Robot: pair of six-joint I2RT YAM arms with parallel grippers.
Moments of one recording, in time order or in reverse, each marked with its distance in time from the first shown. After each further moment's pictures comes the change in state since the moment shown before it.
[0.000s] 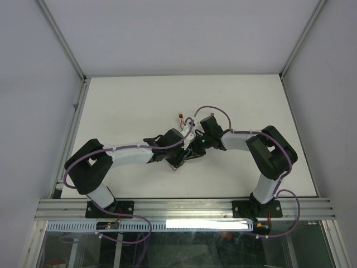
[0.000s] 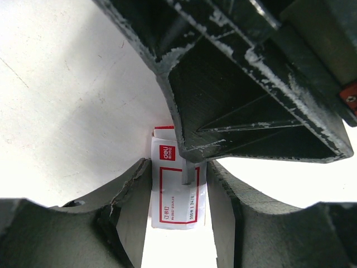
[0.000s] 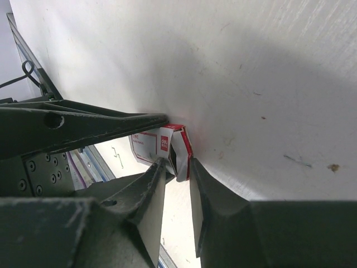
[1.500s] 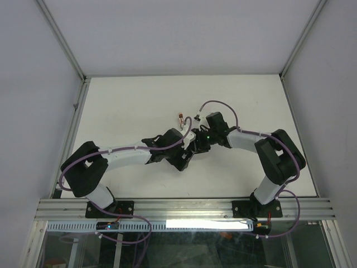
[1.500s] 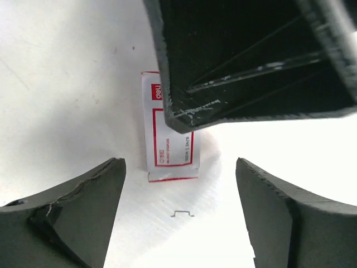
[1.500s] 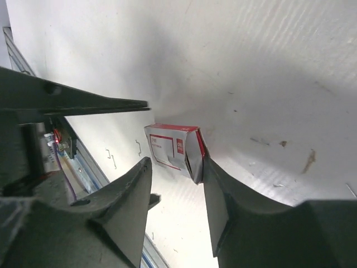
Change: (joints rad) left arm -0.014 -0.024 0.001 -0.007 0.006 -0.008; right arm -0.053 -0.078 0.002 -0.055 0.031 -0.072
